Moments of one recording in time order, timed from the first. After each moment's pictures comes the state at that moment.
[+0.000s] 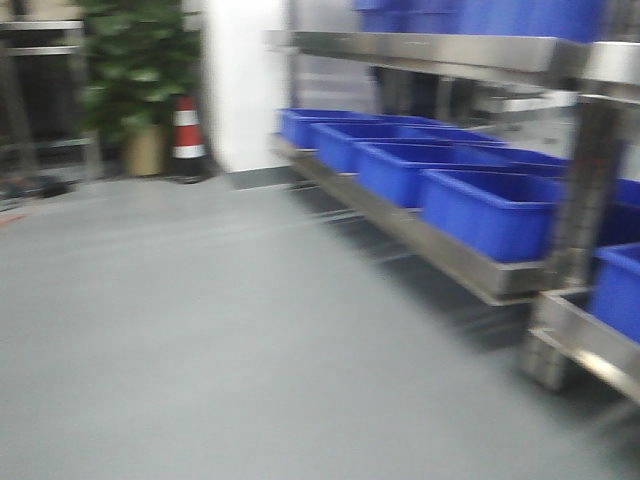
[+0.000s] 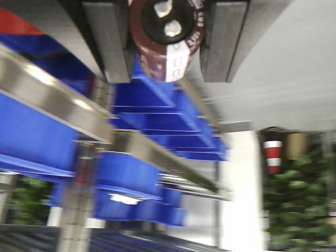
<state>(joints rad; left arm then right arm) 0.02 0.57 -0.63 -0.03 0.04 0.00 0.05 0.49 -0.68 -0.05 0.26 0.06</state>
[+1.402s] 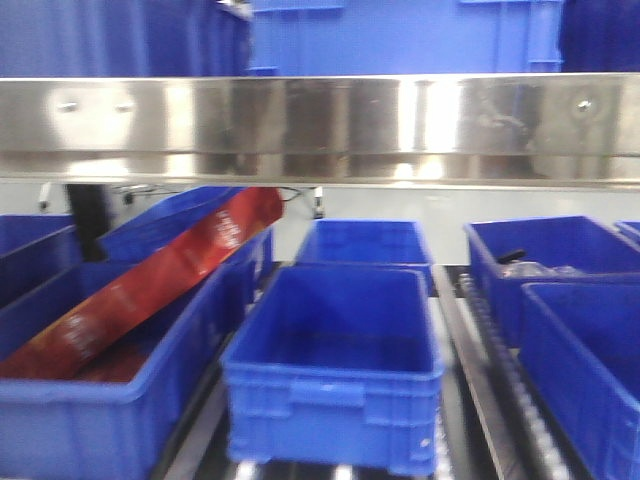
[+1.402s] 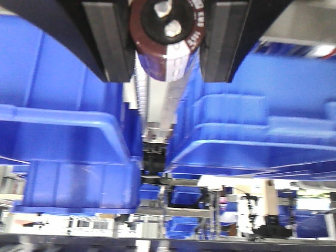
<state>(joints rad) 0.02 0.57 -0.63 -0.03 0.04 0.00 0.05 0.49 -0.68 -0.05 0.25 0.06</state>
